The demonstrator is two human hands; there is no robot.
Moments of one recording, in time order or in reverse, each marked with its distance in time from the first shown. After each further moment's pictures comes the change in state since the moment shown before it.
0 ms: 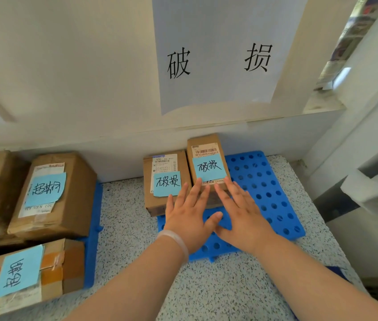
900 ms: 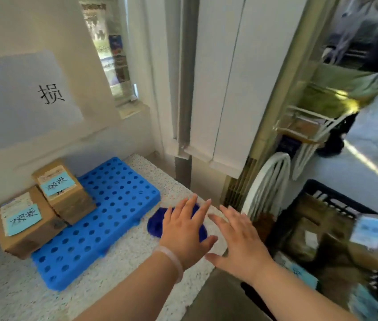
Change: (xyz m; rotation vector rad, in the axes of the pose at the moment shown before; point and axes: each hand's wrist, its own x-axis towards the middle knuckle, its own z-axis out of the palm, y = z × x) left_hand -0.178 0.247 0.063 0.118 -0.042 0.734; right_hand -0.381 0.024 -0.027 -0.017 0.287 0.630
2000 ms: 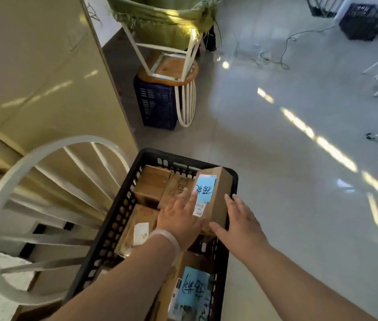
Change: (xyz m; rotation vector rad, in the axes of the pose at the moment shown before) left_hand 0.203 0.440 0.250 -0.005 -0.531 0.216; right_hand -0.183 0.458 -0.062 0.316 -0.074 0.943
